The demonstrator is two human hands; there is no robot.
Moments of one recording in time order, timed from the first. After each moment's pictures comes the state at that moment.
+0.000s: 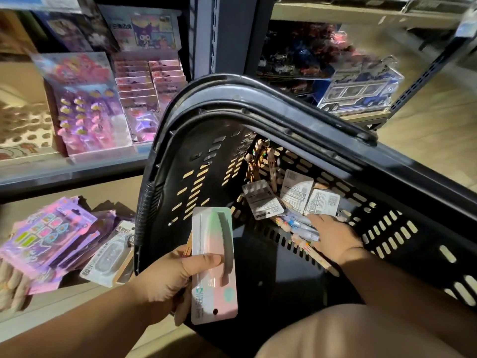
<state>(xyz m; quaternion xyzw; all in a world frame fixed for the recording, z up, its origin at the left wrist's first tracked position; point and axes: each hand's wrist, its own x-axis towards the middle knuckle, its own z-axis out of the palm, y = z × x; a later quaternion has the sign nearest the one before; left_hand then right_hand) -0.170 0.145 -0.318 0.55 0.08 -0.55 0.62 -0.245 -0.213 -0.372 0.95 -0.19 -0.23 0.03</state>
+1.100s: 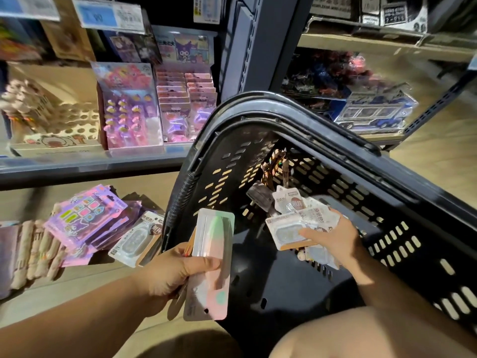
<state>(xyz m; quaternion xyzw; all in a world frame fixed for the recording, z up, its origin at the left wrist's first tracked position) -0.182 0.184 -0.309 0.58 0.07 -0.53 0.62 -0.249 -0.154 -0.312 0.81 -0.35 0.03 -0.47</state>
